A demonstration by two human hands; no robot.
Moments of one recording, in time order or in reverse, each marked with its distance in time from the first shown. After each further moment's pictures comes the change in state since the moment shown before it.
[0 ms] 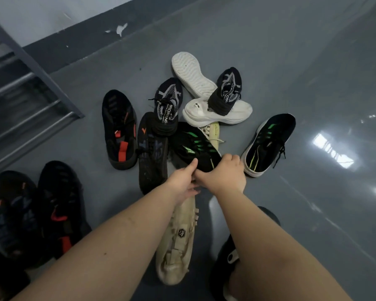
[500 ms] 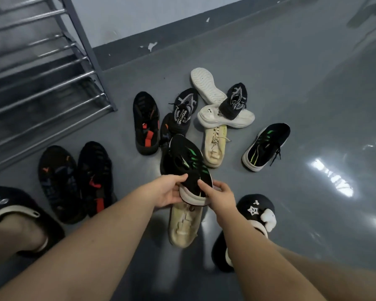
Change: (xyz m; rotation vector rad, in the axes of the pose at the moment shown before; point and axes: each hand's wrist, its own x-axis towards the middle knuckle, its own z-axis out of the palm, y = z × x) left_hand -0.106 -0.037 -0.074 -0.016 -0.080 -0.054; right_hand -0.129 0.014 0.010 1.075 -0.312 0.313
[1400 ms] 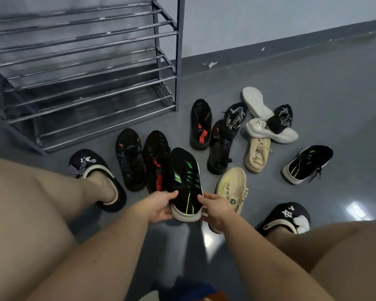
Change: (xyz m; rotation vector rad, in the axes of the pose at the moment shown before) left_hand -0.115 -0.097 -0.123 -0.196 0.179 0.069; right_hand -0.104 0.054 0.095 -0.083 -0.429 0.162
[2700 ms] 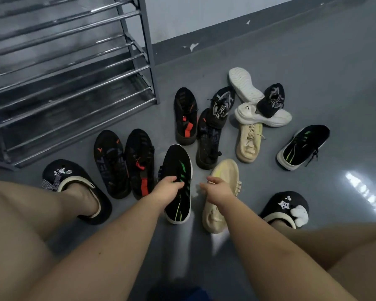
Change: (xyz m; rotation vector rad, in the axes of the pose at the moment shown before) left_hand 0.062 0.027 0.048 0.506 0.213 0.185; right_hand 0.057 -0.030 -0.042 -0.257 0.235 -0.077
